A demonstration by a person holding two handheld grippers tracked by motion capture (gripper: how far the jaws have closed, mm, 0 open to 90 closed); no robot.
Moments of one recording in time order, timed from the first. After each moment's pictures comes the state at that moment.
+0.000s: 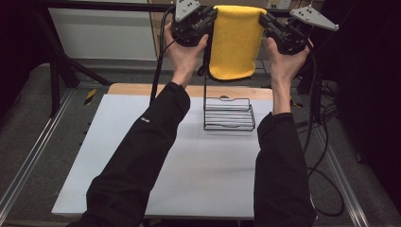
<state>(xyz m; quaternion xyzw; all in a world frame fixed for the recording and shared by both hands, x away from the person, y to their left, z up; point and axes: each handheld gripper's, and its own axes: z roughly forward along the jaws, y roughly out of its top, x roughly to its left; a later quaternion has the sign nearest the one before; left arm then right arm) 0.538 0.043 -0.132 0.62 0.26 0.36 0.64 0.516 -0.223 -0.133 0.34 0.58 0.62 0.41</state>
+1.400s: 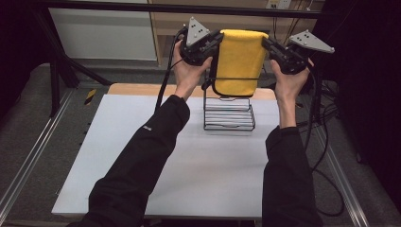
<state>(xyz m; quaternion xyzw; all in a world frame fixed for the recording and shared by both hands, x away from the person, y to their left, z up) 0.541 0.030 -0.184 0.67 0.21 0.35 0.62 0.514 -0.248 -0.185 0.33 0.61 0.59 0.40</state>
